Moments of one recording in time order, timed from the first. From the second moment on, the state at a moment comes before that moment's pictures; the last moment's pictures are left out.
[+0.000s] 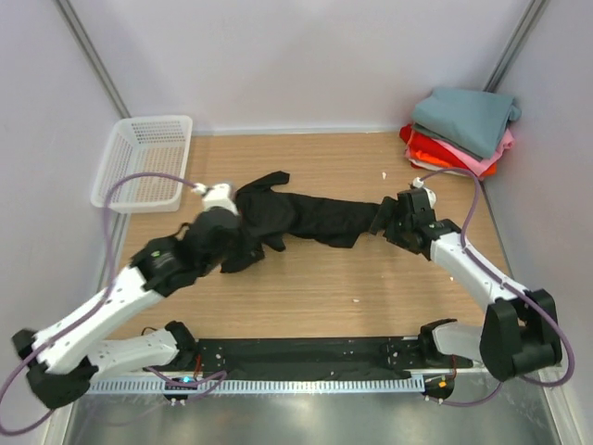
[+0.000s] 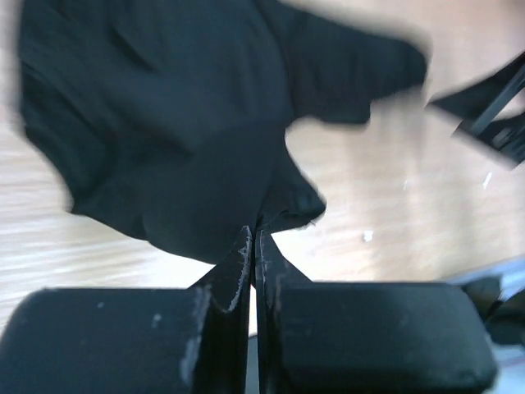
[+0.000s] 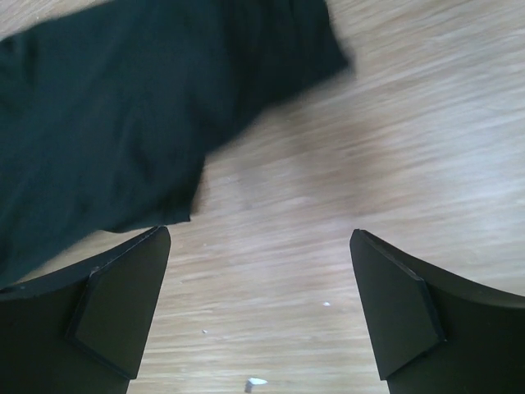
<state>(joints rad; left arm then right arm) -0.91 1.00 1.09 -0.80 -0.37 -0.77 0.25 1.21 0.76 -0.43 0.11 0.64</state>
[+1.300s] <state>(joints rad) -0.81 0.78 0.88 -0.91 -0.43 -0.71 0.43 1.23 0.46 -0.19 -0.18 0.92</state>
